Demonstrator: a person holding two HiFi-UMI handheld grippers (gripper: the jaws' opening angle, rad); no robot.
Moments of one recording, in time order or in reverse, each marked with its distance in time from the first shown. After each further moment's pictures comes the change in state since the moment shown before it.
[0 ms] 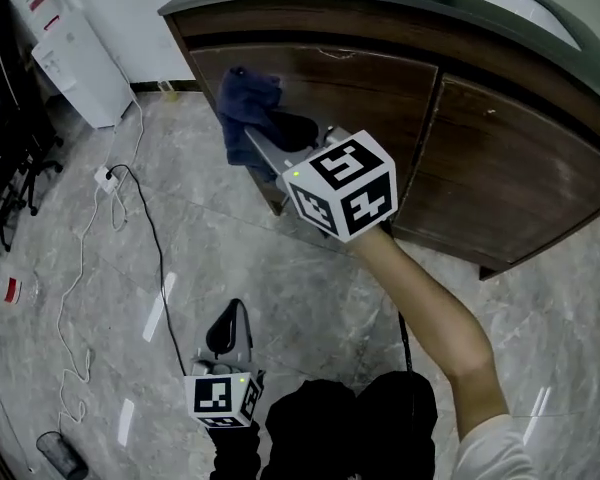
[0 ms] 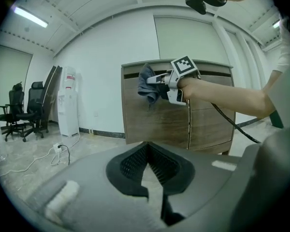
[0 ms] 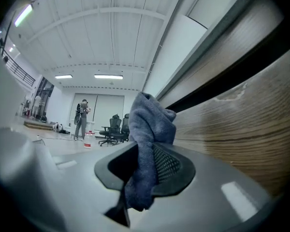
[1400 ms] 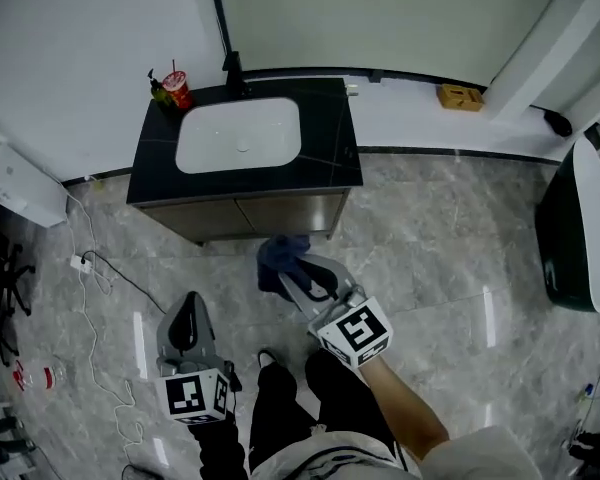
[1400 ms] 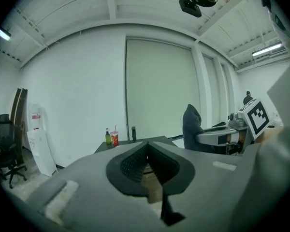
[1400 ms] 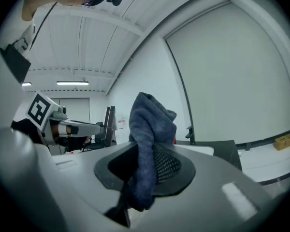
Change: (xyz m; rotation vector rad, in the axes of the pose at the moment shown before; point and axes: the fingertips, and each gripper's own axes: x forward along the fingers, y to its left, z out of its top) left arm -0.202 -0.194 0.584 0.103 -0.060 -0.325; right arm -0.408 0.076 0.425 0.141 0.109 -0.452
